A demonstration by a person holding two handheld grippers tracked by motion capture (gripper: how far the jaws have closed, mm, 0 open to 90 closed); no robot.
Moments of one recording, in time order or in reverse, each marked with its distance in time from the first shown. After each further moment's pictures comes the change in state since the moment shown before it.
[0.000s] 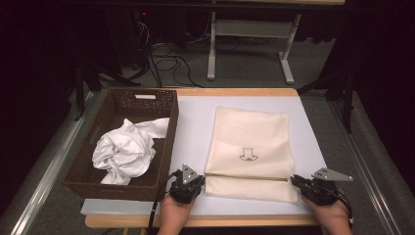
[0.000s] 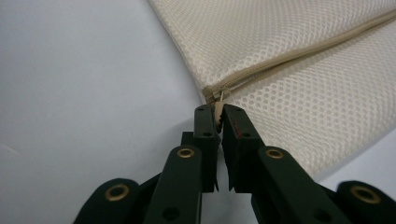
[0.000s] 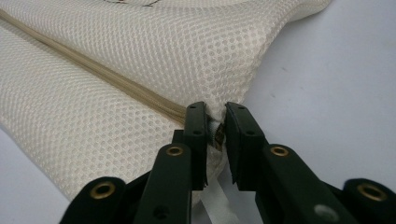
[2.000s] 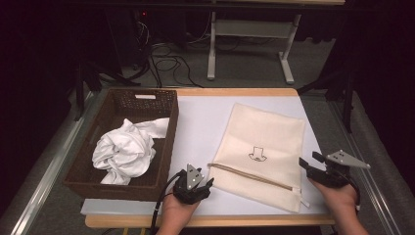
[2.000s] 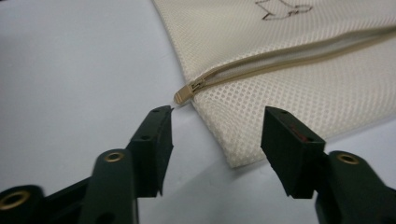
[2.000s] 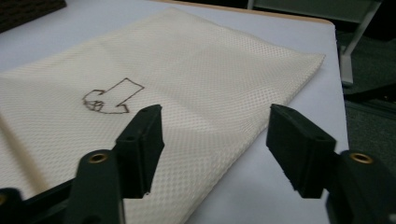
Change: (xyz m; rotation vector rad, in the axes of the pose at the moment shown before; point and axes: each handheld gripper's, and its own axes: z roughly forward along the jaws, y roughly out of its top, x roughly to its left) left arm -0.016 0.007 -0.006 -0.088 0.052 0.171; right arm -0.032 0.035 -0.014 -0.195 -0.124 0.019
